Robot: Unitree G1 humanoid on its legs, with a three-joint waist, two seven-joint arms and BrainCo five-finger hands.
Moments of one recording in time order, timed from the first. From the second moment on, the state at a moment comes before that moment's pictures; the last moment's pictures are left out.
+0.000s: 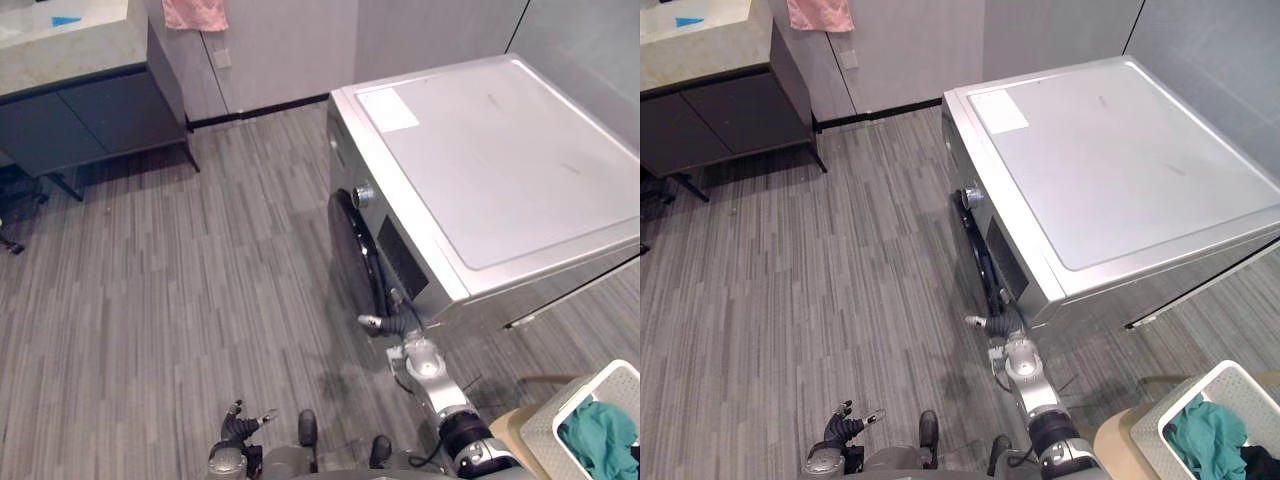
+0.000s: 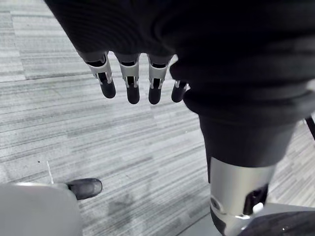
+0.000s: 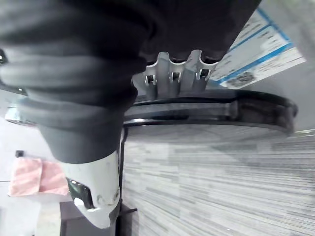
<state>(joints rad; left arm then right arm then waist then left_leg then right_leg) 0.09 0.05 0.11 0.92 0.11 -0.07 0.20 -0.23 -0.03 0.12 0.58 -0.09 -0.08 -0.21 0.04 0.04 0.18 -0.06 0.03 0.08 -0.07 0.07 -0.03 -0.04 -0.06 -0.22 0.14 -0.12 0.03</state>
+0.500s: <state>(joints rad) 0.06 0.05 0.06 0.83 0.07 -0.09 0.26 -0.35 0.04 0.09 0.44 -0.13 -0.07 -0.43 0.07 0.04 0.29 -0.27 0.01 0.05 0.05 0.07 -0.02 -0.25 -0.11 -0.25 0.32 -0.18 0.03</state>
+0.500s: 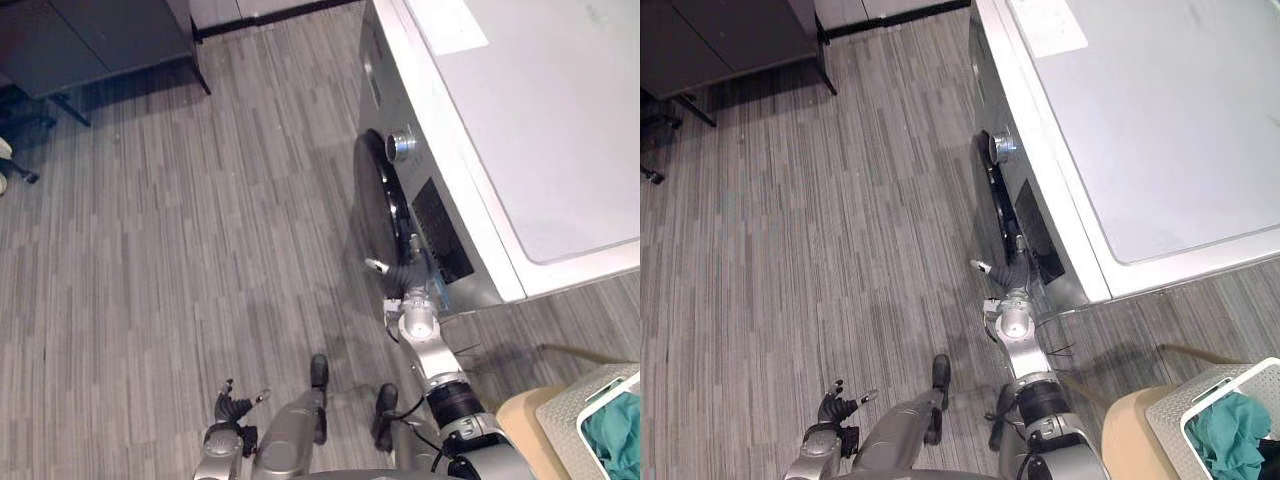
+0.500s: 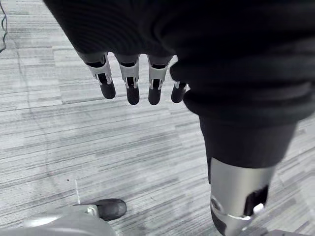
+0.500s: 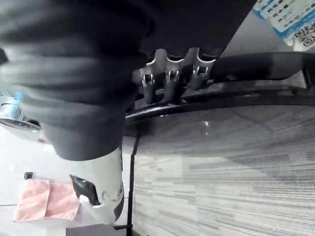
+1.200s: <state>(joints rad) -0.05 0.03 -0.01 0.77 -0.02 -0.10 0.26 -0.85 0.08 0.22 0.62 0.23 -0.05 -0.36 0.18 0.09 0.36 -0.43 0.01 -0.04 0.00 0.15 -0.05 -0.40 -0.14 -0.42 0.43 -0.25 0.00</state>
